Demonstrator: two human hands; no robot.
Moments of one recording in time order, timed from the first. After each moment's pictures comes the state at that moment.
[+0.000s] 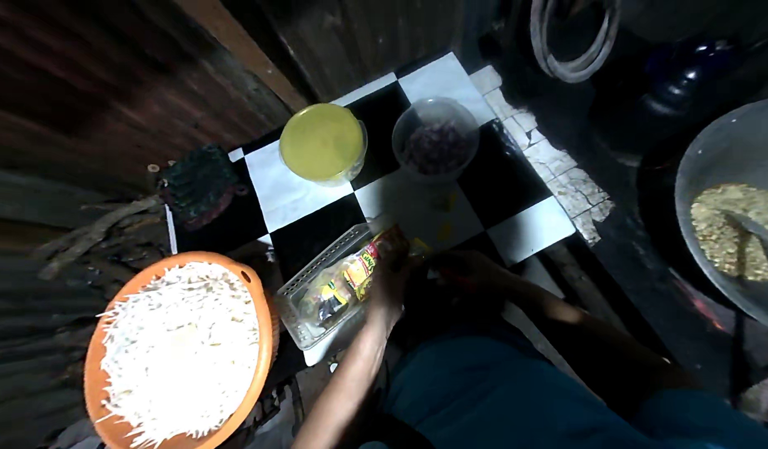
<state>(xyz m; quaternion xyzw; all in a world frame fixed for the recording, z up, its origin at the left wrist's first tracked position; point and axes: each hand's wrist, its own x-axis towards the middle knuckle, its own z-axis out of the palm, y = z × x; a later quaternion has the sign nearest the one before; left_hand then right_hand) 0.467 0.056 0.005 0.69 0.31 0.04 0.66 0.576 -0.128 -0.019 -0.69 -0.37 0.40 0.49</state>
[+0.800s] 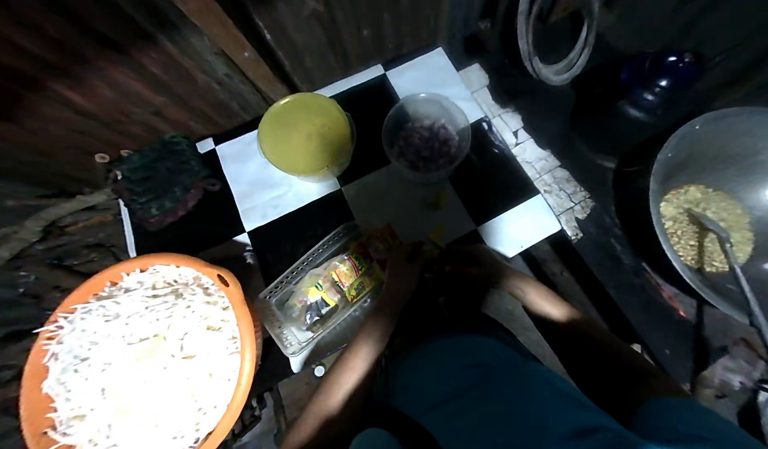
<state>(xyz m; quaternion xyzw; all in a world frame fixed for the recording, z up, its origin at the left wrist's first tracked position) 0.495 0.051 -0.006 0.78 0.25 -0.10 0.57 0.583 -0.141 -0.038 -0.76 -0.32 0.35 0.44</state>
